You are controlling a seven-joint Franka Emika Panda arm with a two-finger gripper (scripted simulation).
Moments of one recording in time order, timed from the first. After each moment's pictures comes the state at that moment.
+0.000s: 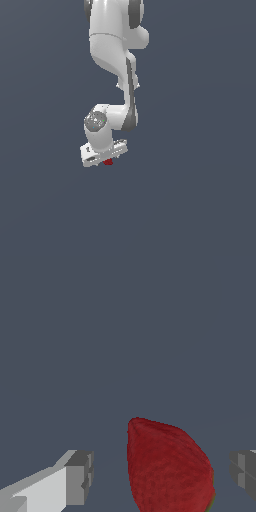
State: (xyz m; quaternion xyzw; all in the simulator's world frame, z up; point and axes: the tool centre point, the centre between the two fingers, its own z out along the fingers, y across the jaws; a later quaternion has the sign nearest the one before) arm 0.036 -0.100 0.023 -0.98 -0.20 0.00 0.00
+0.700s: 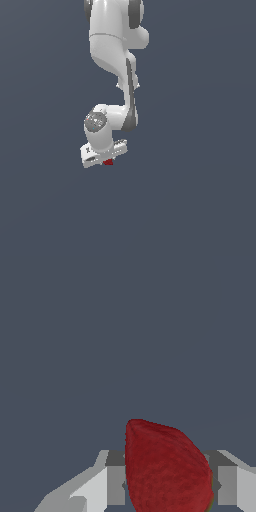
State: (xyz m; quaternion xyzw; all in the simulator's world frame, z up) arm 0.037 -0.100 0.023 -0.98 -0.20 0.00 0.00
